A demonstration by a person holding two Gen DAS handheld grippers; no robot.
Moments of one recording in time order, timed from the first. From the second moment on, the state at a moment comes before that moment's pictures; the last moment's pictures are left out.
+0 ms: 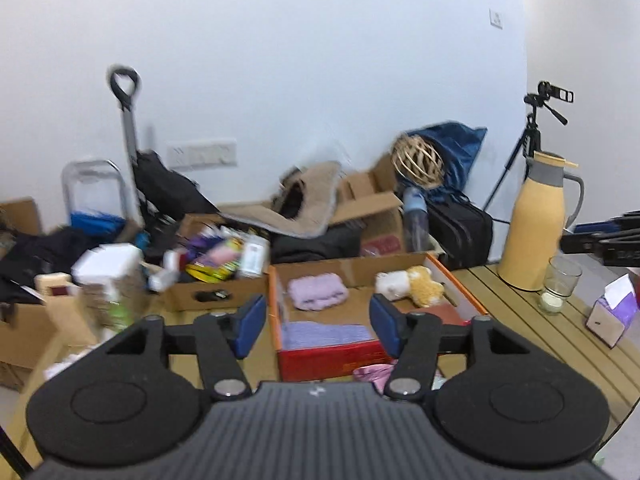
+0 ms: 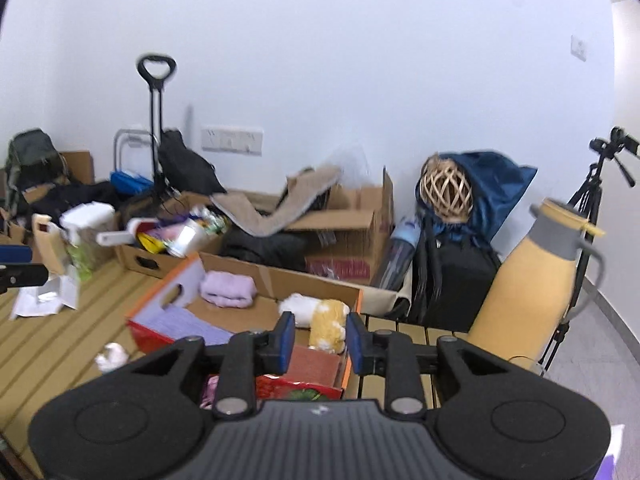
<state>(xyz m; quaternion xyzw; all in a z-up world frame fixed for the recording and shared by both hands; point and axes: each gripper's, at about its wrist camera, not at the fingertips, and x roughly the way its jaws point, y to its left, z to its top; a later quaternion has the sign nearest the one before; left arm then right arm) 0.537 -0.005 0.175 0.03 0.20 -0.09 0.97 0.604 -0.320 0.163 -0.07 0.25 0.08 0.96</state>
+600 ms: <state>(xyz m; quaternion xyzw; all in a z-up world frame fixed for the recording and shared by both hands) 0.251 0.021 0.075 0.06 0.11 -0.09 0.99 0.307 -0.285 0.073 -0.04 0.19 0.14 0.97</state>
